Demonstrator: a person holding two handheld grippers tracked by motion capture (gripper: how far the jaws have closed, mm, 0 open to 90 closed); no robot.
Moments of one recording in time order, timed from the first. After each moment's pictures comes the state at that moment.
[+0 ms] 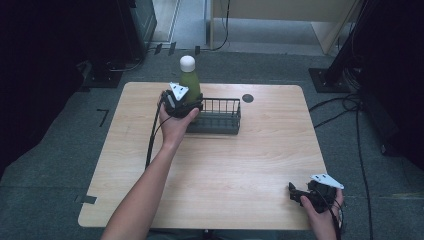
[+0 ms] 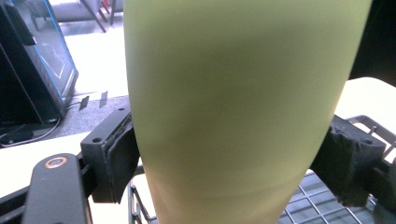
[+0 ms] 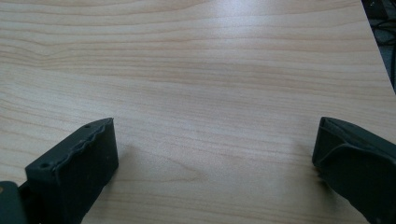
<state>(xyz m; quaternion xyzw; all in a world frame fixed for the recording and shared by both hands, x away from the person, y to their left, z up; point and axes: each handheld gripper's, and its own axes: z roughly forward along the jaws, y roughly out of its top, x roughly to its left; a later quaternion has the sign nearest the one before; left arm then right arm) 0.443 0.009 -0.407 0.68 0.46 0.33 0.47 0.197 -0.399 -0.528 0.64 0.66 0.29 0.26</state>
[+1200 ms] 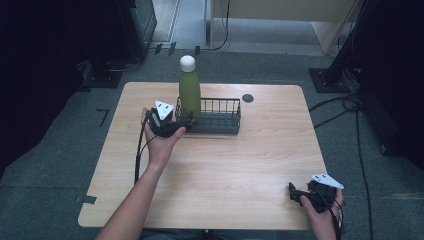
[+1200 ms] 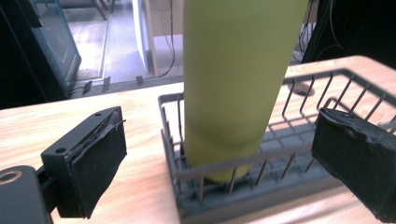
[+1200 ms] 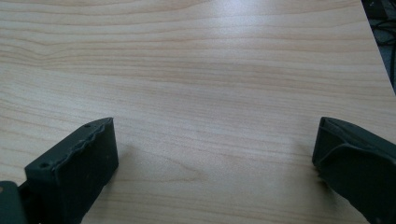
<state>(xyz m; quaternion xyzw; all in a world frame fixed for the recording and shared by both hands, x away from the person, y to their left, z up) 0.381 0.050 -0.420 0.69 0.47 0.32 0.46 0.197 -0.399 -0.528 0.64 0.66 0.29 0.26</state>
